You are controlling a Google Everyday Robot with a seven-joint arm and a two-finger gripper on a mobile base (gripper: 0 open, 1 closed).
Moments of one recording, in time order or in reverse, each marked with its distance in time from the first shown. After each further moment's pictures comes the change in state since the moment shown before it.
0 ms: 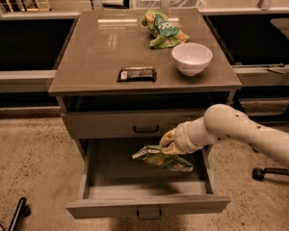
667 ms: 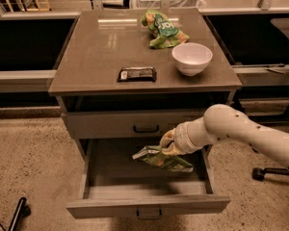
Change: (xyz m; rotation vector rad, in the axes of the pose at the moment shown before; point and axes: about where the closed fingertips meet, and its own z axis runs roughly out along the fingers) arm 0.001 0.001 0.001 -0.002 -0.002 -0.002
